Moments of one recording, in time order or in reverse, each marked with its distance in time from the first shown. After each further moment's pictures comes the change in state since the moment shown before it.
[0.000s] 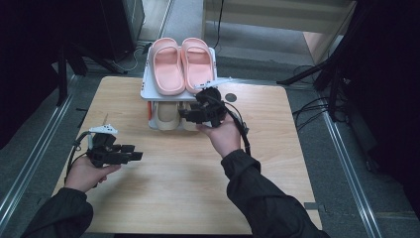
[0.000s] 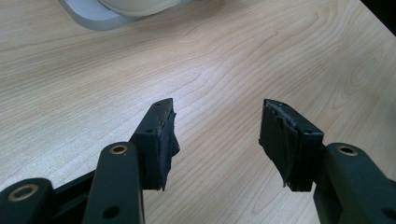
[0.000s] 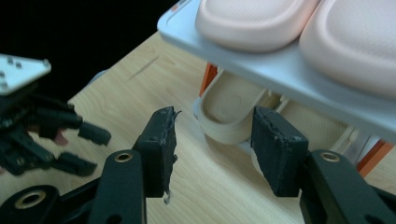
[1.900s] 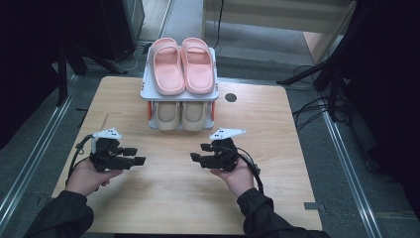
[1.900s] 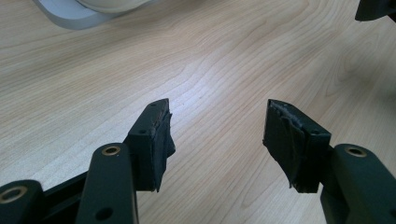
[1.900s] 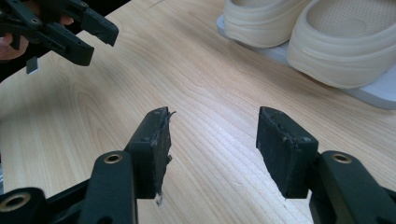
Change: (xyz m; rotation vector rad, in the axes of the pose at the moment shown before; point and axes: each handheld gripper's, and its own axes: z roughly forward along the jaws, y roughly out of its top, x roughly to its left) left arm -0.014 -0.004 0.002 0.016 -0.010 0.058; right arm -0.009 -0.126 0.001 0.006 0.112 -0.038
